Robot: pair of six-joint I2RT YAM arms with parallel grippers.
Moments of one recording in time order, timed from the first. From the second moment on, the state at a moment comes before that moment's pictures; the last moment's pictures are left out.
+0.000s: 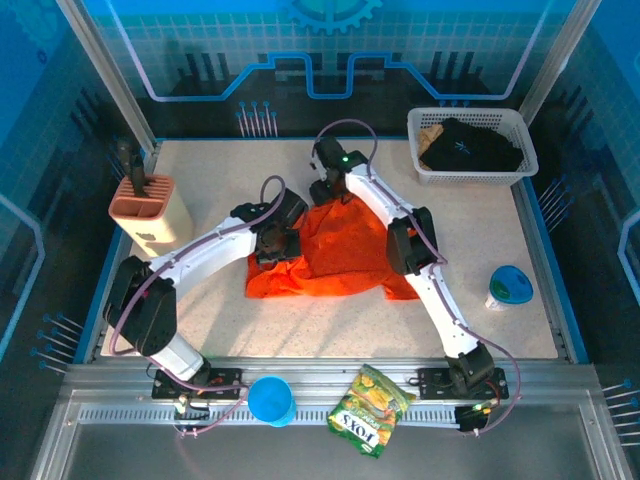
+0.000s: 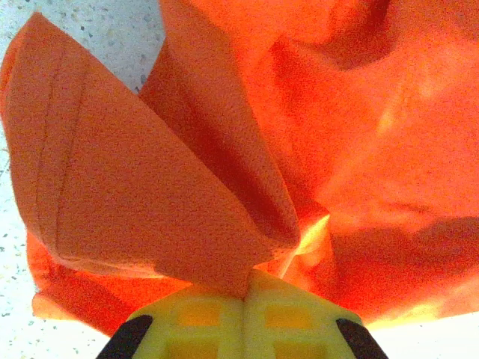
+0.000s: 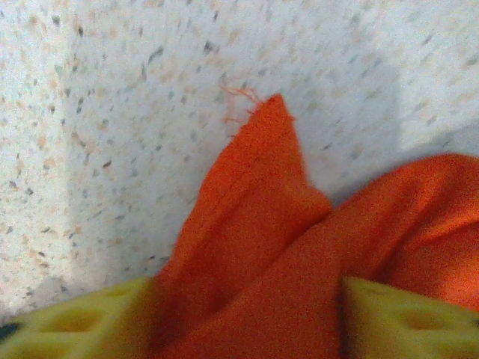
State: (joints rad) left arm -0.58 1.61 1.21 -0.86 -0.09 -0.75; right arm 0.51 2.71 2.57 -1.00 0.06 0.03
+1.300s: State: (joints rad) left arm -0.33 1.32 1.17 -0.41 -0.23 -0.51; right arm 0.17 1.87 1.18 0.73 -0.61 0.87
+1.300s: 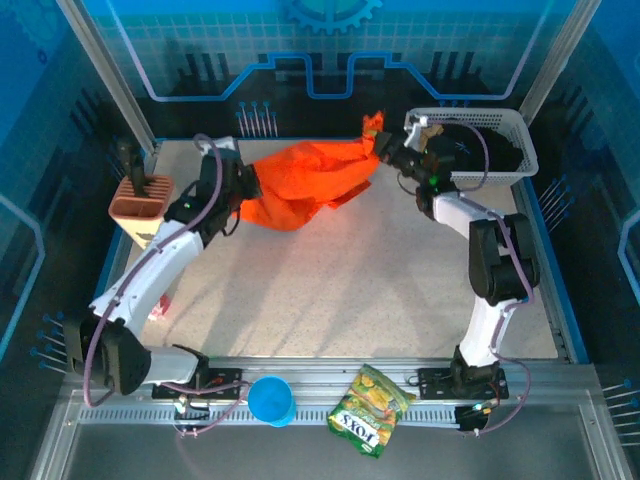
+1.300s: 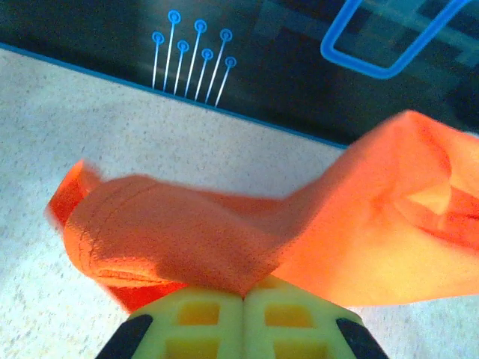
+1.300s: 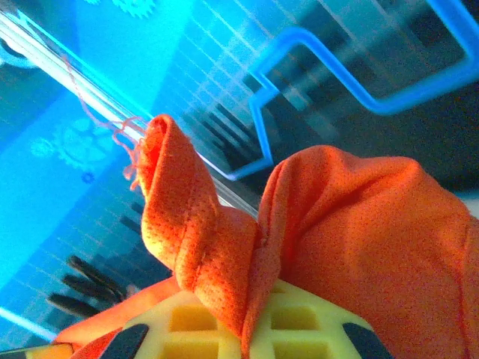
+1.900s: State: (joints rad) left arm -0.71 1.21 0.87 -0.51 -0.40 -0.77; right arm 0.22 1.38 0.54 0.28 -0.08 0.89
